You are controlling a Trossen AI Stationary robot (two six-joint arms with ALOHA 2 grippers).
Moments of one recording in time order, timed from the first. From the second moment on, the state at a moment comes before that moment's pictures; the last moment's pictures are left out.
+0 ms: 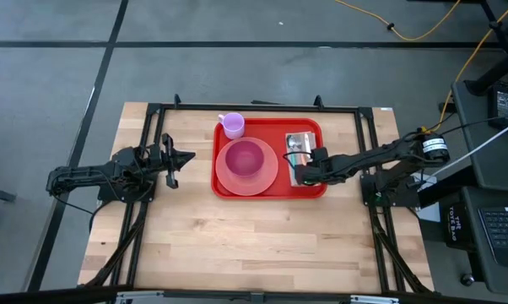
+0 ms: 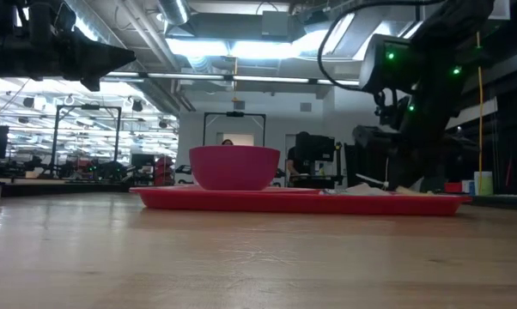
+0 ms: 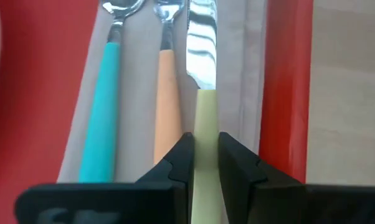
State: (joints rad) left arm 0.13 0.00 0.01 0.17 -0.14 0.01; right arm 0.01 1.51 0.71 -0.59 0.55 1.39
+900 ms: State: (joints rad) left arm 0.13 0.00 0.01 0.17 -0.14 0.01; right arm -0.06 1.55 0.71 -0.54 0.53 1.35
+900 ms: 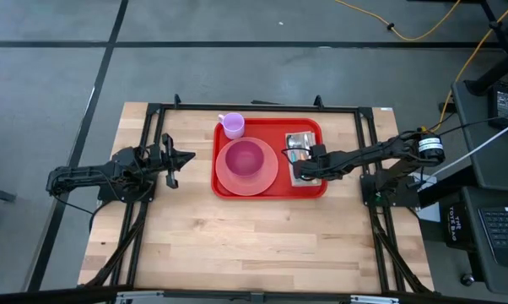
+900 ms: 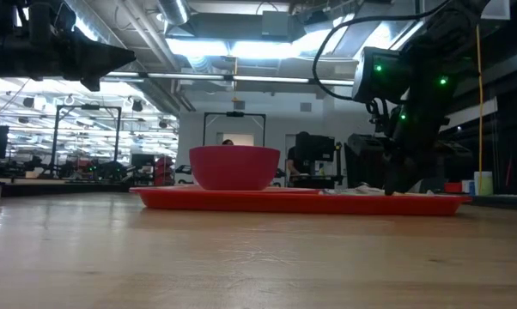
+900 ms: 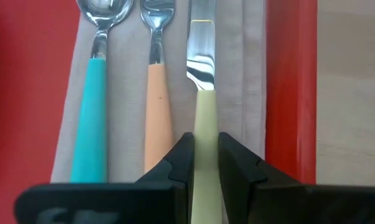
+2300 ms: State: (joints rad) left arm 0.13 0.00 0.01 0.21 -0.14 0.01; right arm -0.06 1.39 0.71 -0.55 0.51 1.21
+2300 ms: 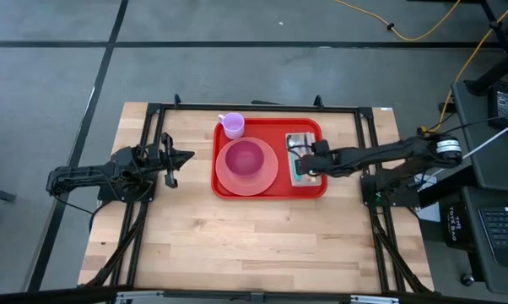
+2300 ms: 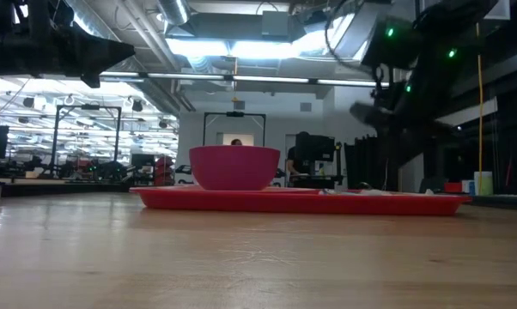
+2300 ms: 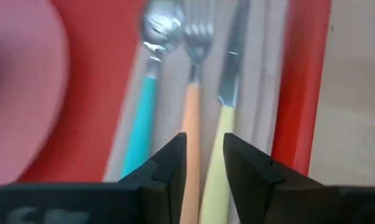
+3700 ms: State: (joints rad) left arm 0.13 0.00 0.01 0.07 -0.01 0.07; right arm 0.08 1.12 0.24 0.73 0.38 0.07
